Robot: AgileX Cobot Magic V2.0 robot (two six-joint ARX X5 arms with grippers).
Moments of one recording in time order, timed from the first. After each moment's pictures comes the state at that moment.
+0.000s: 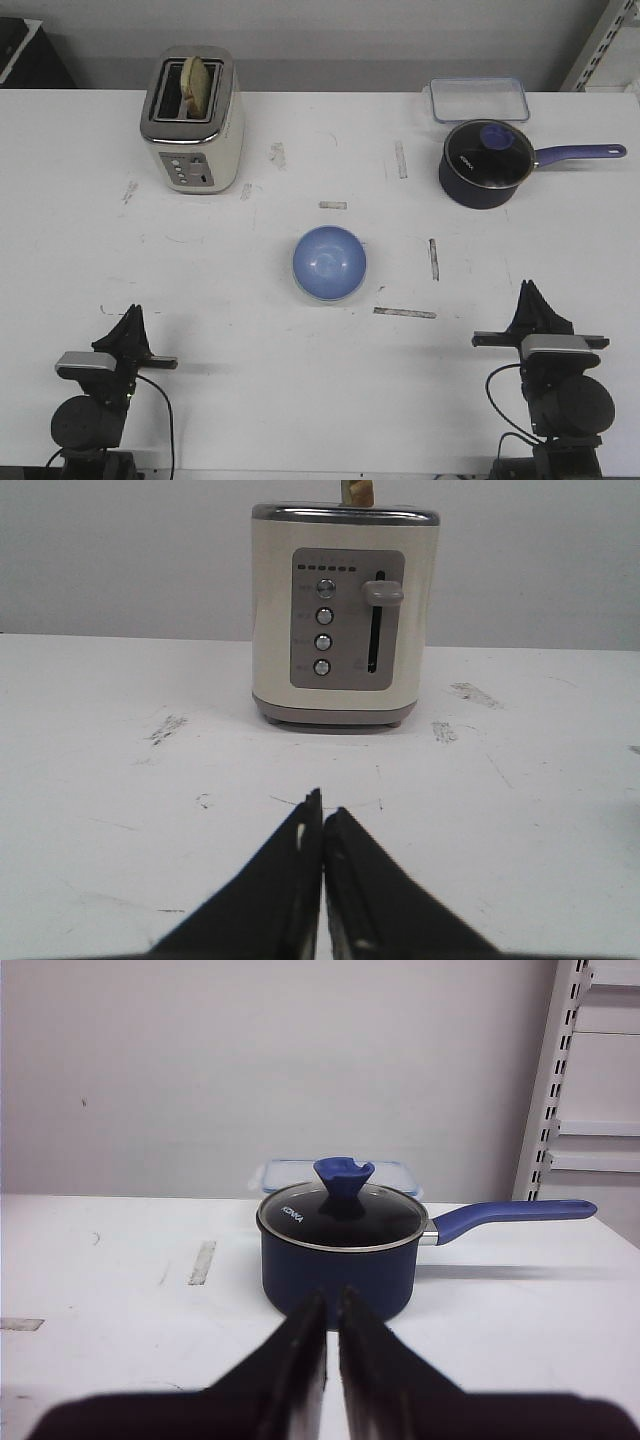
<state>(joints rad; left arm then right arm) -0.05 0.01 0.03 0.12 -0.02 -0.04 0.04 0.33 0.35 -0.01 0.06 -0.01</state>
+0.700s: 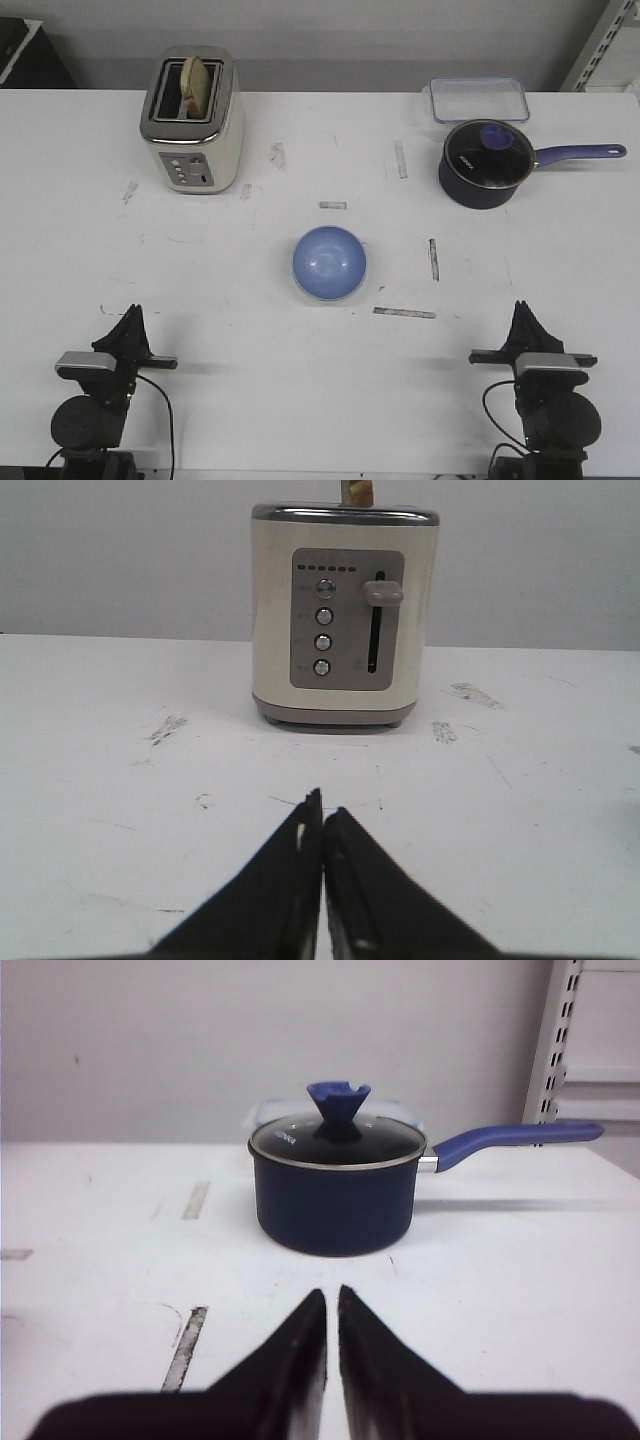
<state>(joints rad) -0.05 0.01 0.03 0.12 -0.02 -0.04 -0.07 0.15 0.15 -0.01 -0.05 0.01</state>
